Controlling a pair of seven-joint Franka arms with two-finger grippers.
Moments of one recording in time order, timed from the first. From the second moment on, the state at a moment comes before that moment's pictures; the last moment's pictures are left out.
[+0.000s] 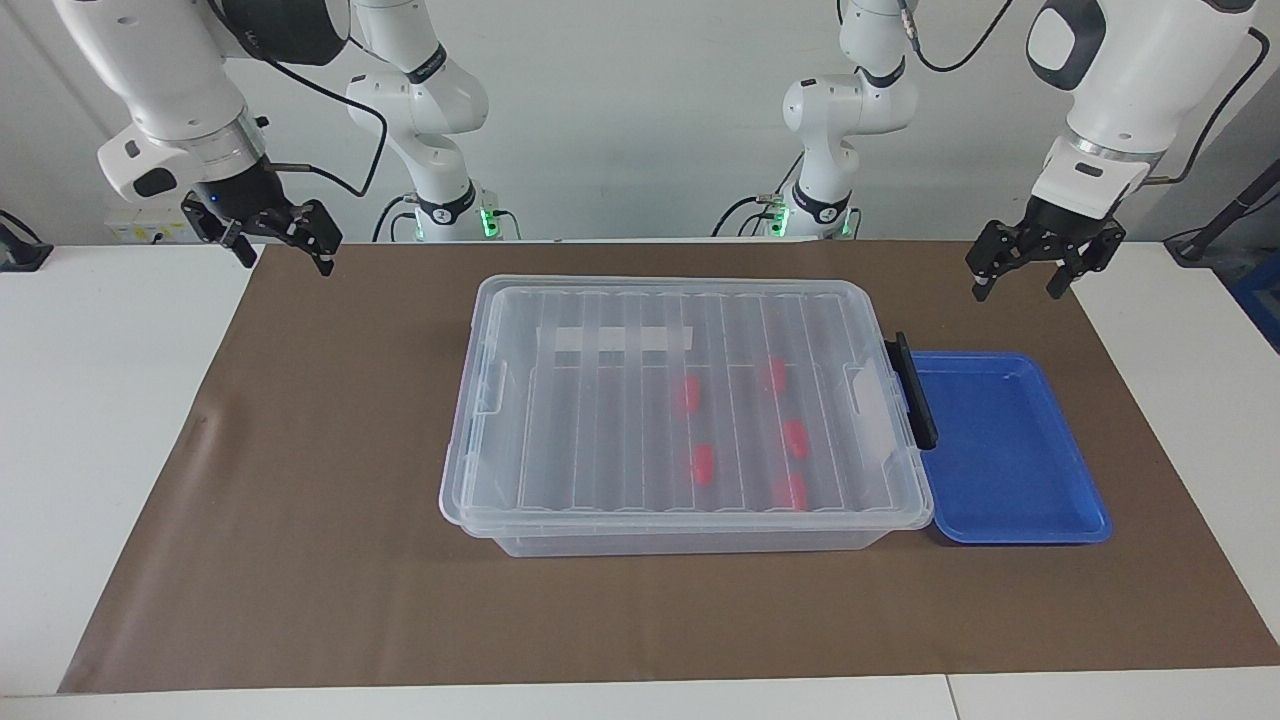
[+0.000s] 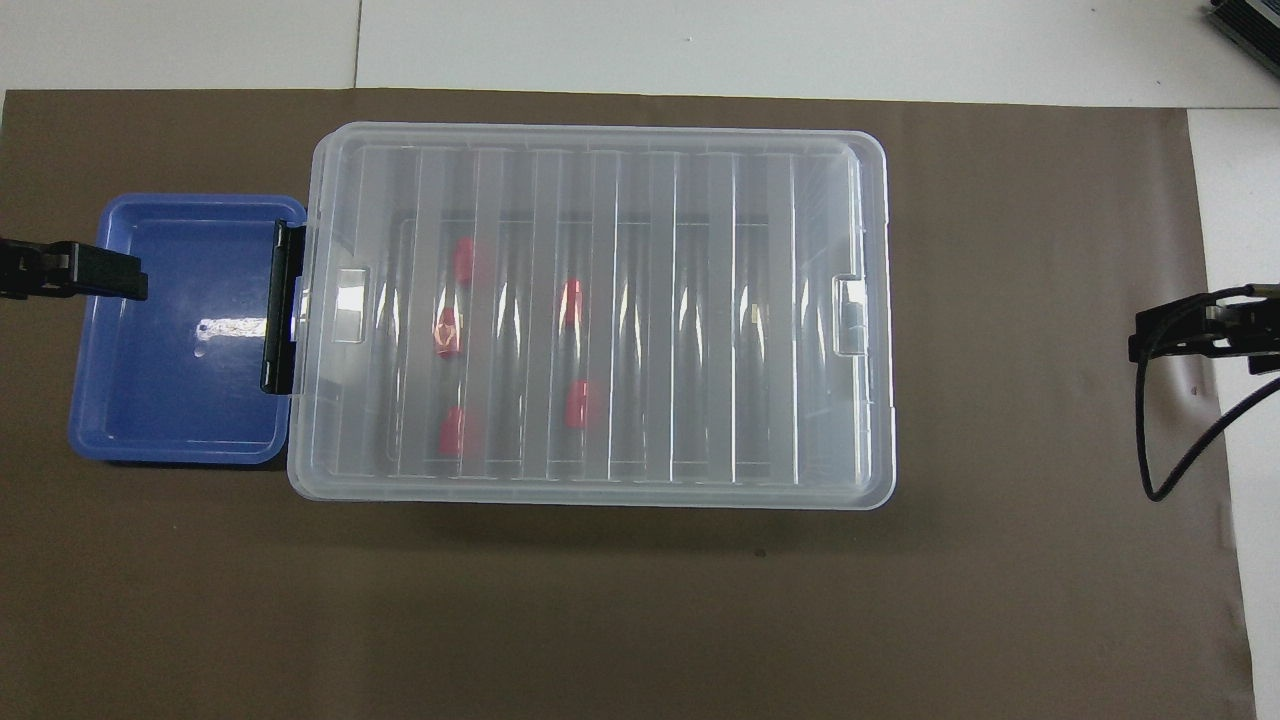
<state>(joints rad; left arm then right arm) -0.02 -0.01 -0.02 -1.62 0.02 1.72 0.03 -0.02 -0.04 -0.02 -1.62 -0.04 1.53 0.09</state>
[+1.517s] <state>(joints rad) -0.02 -0.01 -0.02 -1.62 0.02 1.72 0.03 0.07 -0.04 -0.02 -1.73 0.05 1.72 0.15</state>
